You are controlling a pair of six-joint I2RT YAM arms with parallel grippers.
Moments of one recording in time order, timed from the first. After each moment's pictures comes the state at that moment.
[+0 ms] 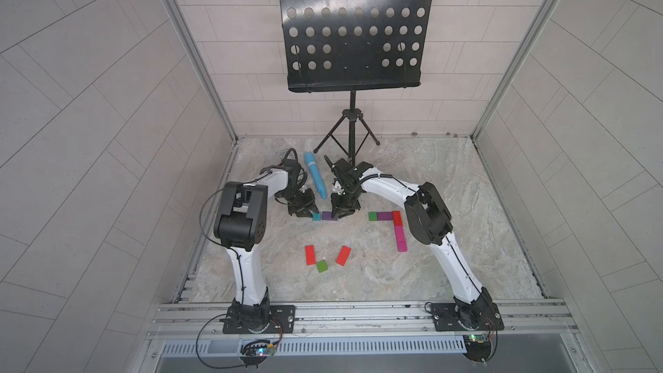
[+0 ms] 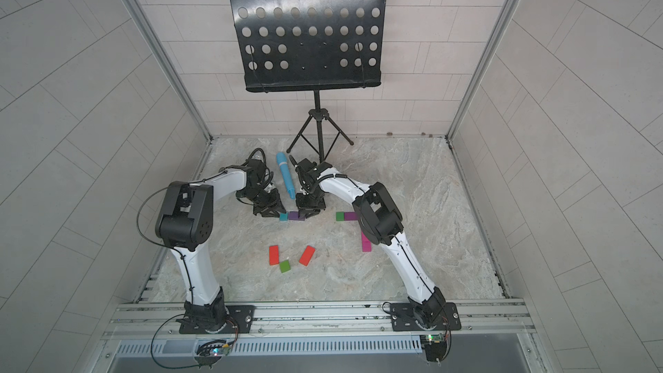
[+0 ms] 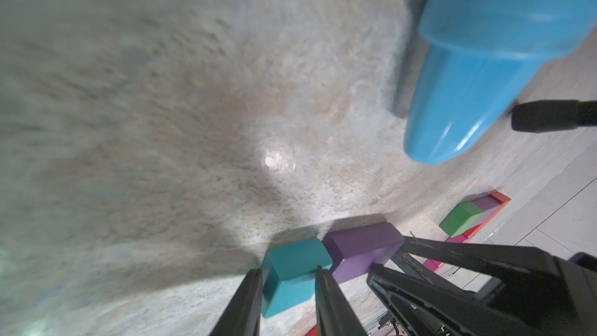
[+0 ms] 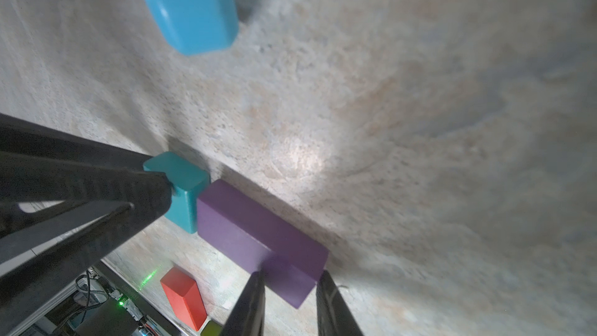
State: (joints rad) left arm -0.15 1.97 1.29 -0.85 0.53 -0.45; right arm 0.68 2.38 2.00 -0.99 -0.44 0.52
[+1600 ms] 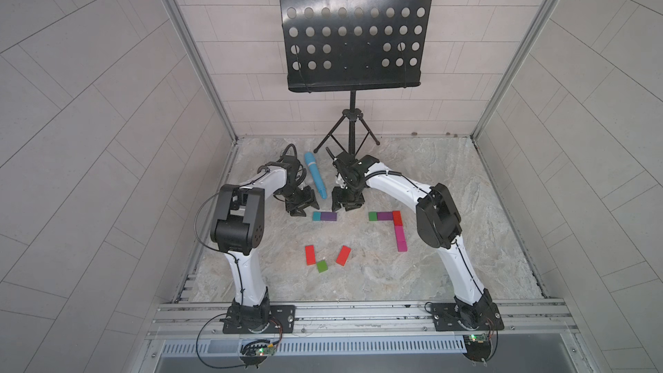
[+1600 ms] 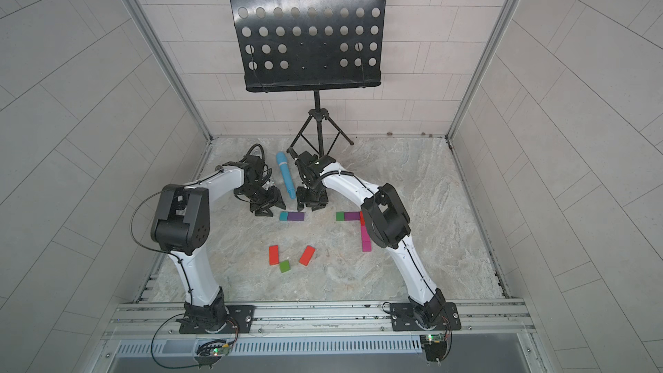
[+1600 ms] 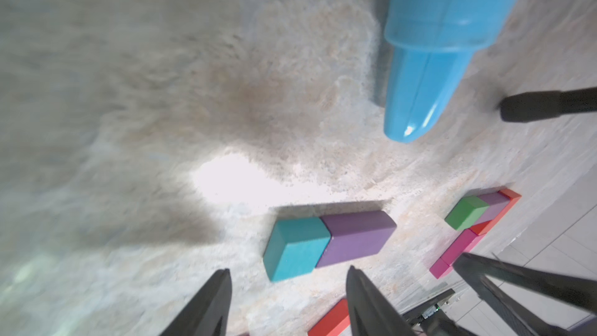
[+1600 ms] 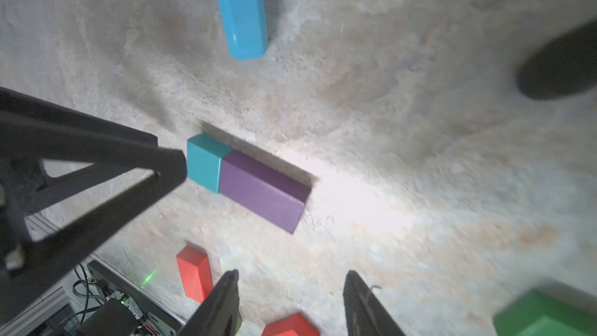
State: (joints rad) left arm -0.15 1.89 1.31 -0.92 0.44 -0.40; right arm 0.69 2.22 1.97 -1.07 -0.31 0.56
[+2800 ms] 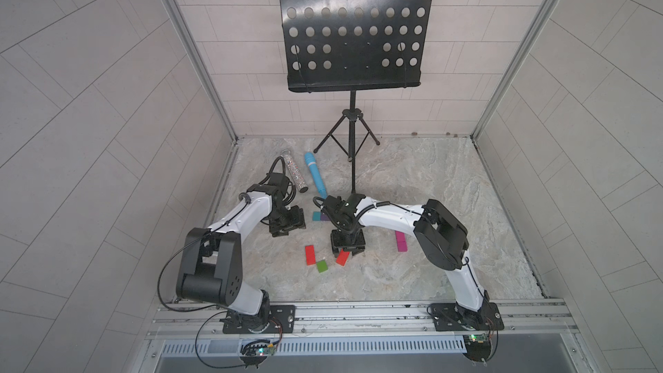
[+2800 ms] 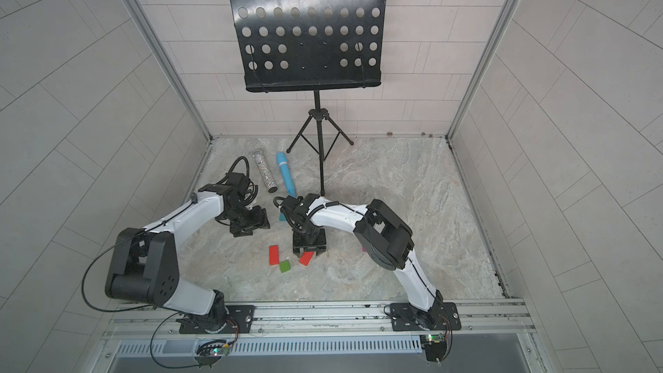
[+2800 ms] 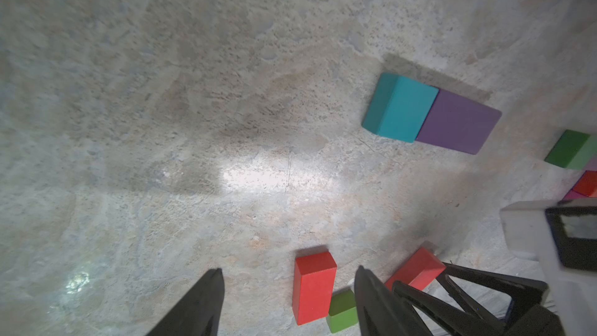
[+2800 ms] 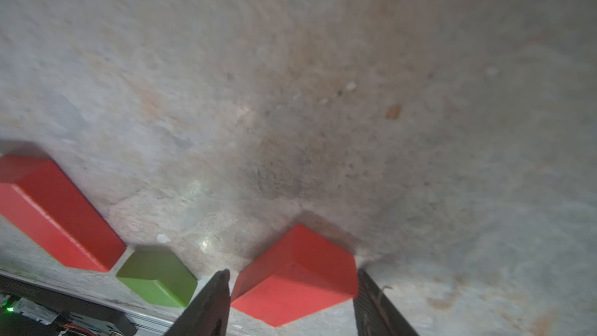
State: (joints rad) left arm -0.14 1.50 0.94 -0.90 0.28 -0.38; right arm 0.93 2.12 1.60 -1.00 -0.27 0.85
